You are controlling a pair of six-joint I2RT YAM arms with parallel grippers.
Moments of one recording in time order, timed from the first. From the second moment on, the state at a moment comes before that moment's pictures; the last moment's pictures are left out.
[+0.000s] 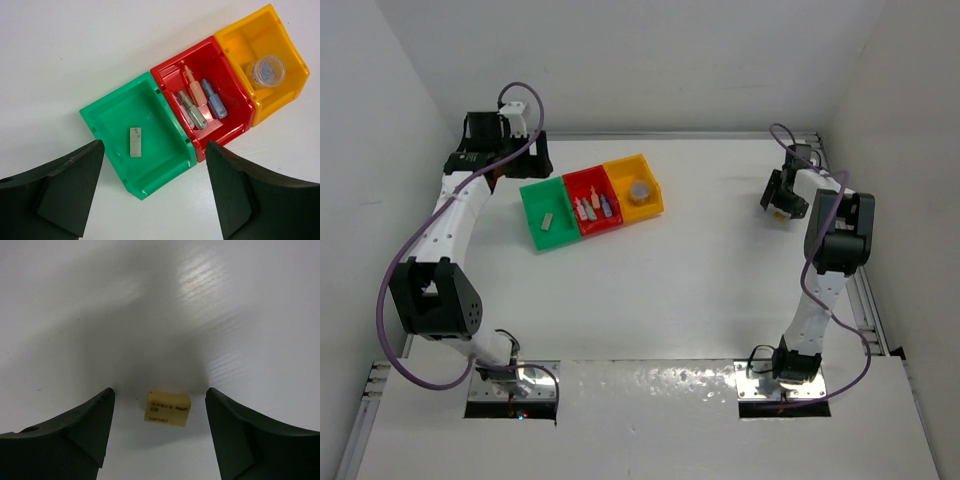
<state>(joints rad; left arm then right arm) 0.02 1.56 1.48 -0.58 0.23 0.01 -0.16 2.14 1.49 -0.44 0.17 0.22</state>
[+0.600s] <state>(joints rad) 0.02 1.56 1.46 -0.58 0.23 0.01 -0.16 2.07 1.36 -0.36 0.22 0.41</state>
